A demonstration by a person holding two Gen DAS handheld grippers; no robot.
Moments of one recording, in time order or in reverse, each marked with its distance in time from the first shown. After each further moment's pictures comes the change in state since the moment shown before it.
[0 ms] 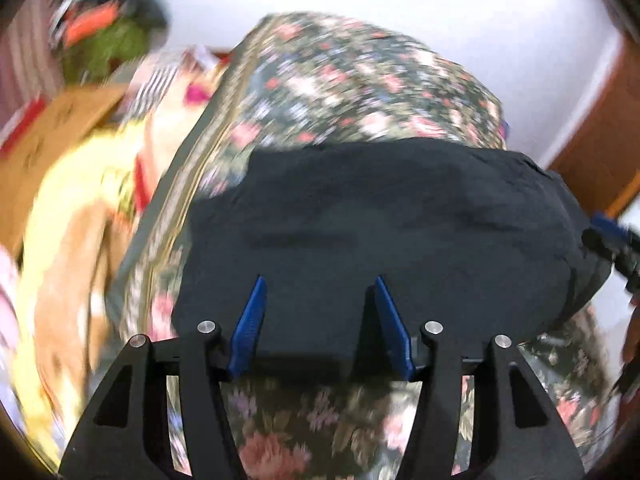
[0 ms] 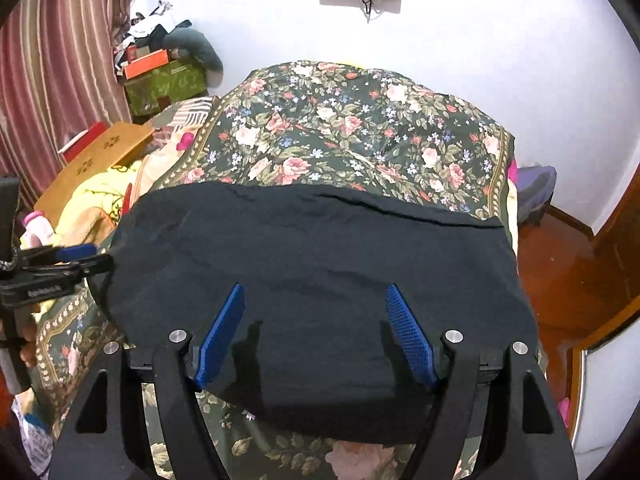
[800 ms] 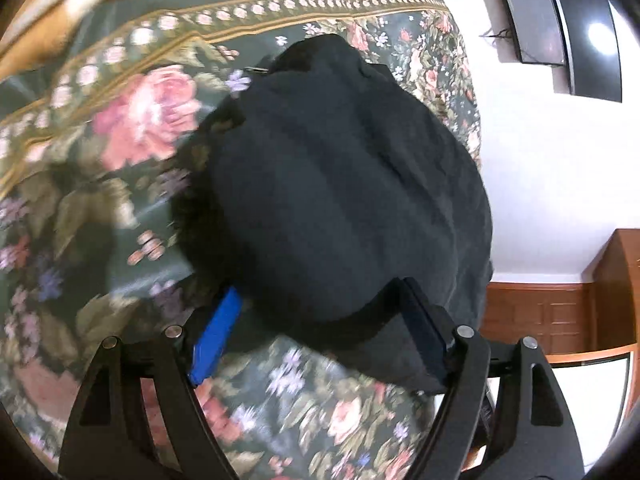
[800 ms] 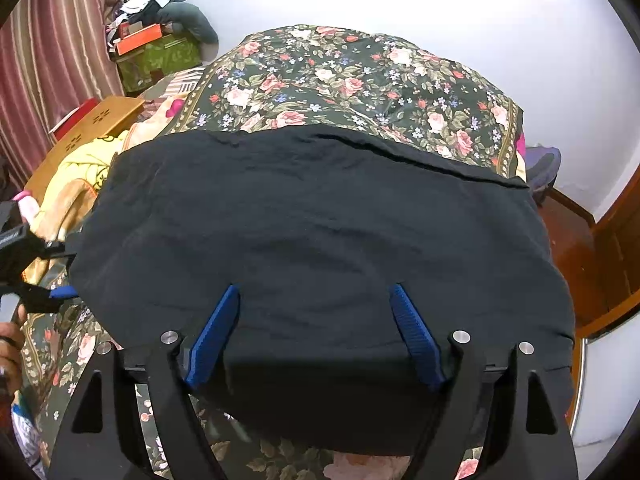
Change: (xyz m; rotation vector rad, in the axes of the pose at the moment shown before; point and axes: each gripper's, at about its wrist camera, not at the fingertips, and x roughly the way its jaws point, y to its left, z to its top) left arm 0.056 0.093 -0.058 -0.770 0.160 -0.472; right arm 0.030 0.000 -0.019 0.007 0.070 -0.010
